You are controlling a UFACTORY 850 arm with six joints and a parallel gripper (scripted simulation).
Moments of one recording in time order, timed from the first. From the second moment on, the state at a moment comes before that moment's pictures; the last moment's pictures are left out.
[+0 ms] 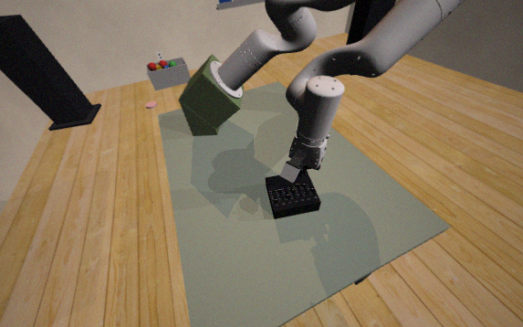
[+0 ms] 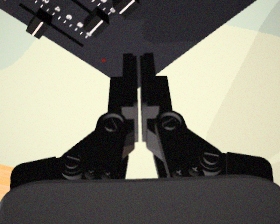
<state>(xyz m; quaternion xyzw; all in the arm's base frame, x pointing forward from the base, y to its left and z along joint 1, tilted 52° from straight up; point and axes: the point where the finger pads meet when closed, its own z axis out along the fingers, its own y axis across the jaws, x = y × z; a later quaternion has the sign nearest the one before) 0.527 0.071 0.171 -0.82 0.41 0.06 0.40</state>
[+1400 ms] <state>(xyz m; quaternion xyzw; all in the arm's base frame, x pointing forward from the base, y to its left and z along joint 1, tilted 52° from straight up) 0.524 0.074 0.173 -0.89 0.09 -0.13 0.42</state>
